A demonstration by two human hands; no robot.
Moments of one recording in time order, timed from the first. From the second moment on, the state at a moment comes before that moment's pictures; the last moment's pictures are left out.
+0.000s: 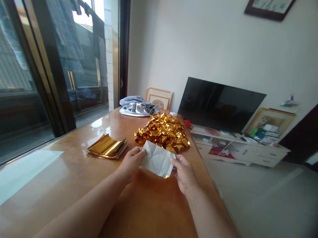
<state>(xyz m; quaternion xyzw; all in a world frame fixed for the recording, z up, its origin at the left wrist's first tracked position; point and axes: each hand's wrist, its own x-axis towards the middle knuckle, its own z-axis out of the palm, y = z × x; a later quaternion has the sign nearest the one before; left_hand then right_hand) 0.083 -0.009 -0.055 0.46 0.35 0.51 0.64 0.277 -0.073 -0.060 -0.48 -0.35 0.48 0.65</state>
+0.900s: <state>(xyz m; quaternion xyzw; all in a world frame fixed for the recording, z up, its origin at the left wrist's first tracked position) 0.084 -0.011 -0.055 0.48 0.36 0.52 0.61 0.292 -0.062 -0.065 -0.53 -0.21 0.46 0.68</state>
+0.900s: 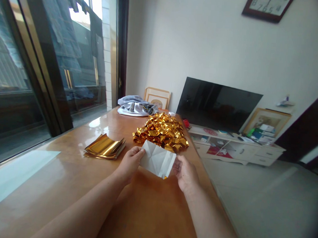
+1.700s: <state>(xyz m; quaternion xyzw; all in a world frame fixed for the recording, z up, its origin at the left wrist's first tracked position) 0.077 0.005 -0.064 0.48 0.41 0.58 0.51 0.265 -0.085 -0.059 -0.58 -0.49 0.45 0.47</state>
